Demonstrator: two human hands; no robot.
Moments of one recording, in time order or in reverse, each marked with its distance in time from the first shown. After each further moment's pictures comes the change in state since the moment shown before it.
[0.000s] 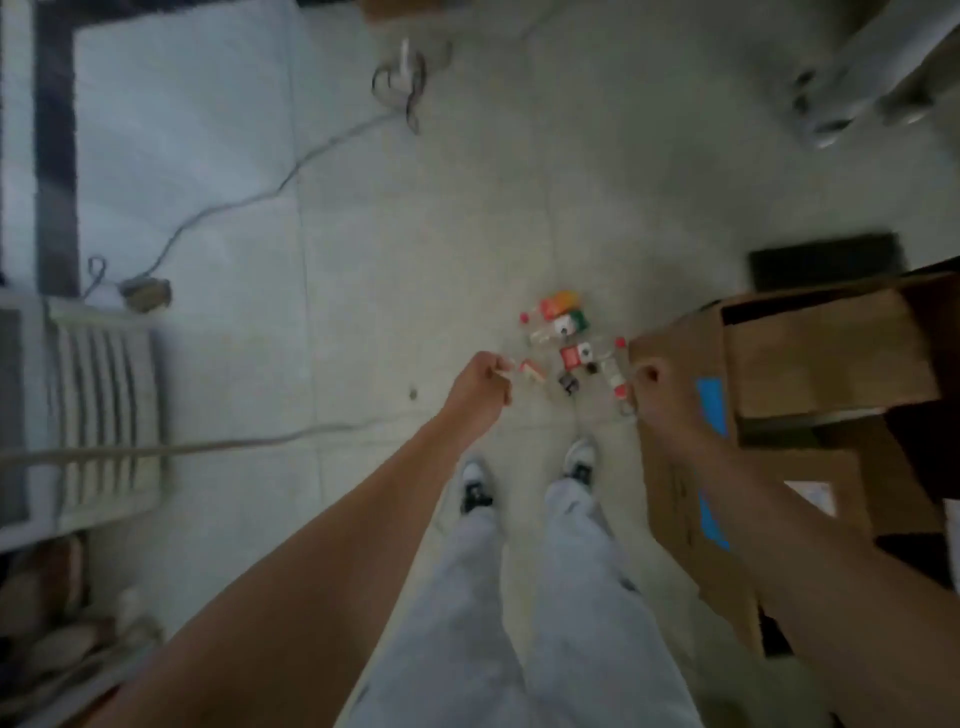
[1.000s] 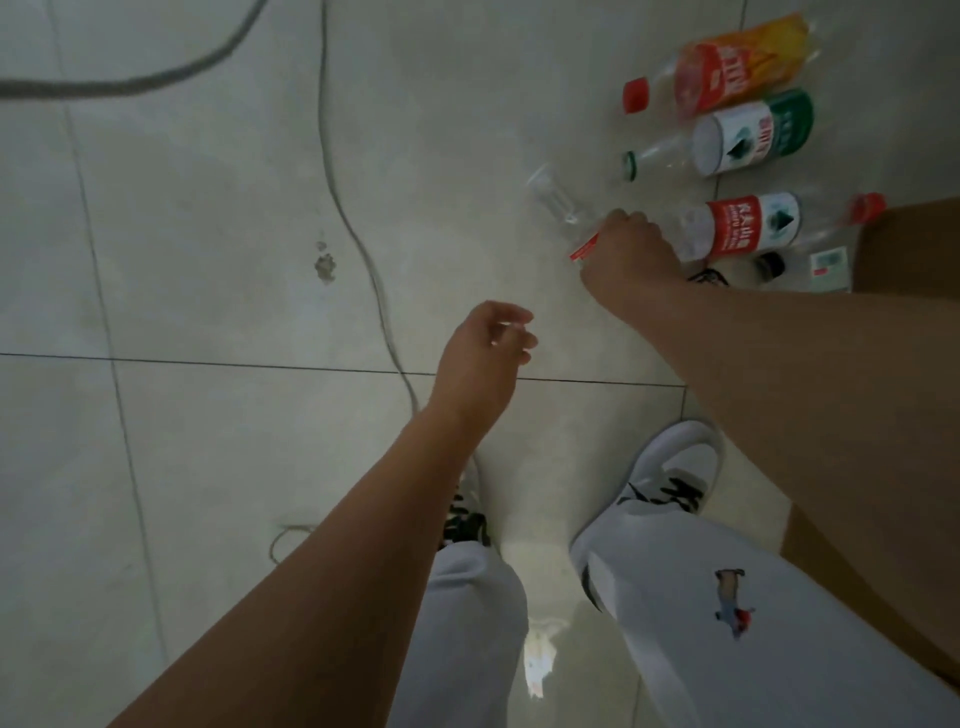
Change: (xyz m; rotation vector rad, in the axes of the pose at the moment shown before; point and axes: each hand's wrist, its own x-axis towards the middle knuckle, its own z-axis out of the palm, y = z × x) left_hand 0.391 -0.380 0.113 -0.127 0.055 -0.062; right_hand 0.398 0.173 0.455 -0.820 -0.148 -0.300
